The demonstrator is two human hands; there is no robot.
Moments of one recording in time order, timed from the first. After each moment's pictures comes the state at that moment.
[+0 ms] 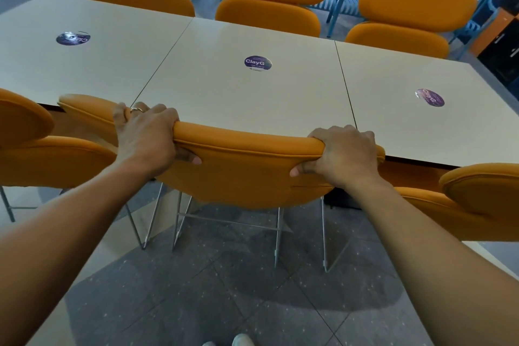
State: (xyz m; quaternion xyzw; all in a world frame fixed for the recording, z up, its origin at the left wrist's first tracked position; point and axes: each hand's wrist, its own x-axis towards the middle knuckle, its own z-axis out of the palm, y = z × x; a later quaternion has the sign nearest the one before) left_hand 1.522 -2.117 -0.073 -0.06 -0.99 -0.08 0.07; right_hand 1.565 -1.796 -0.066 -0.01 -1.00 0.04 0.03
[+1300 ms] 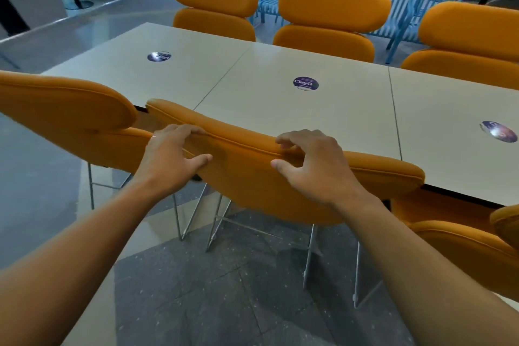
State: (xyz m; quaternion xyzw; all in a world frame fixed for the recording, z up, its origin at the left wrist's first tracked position) left_hand 1.620 -2.132 -0.050 0.03 -0.96 -0.26 0.12; right_hand 1.602 -1.869 -0.037 0.20 -0.94 0.28 0.05
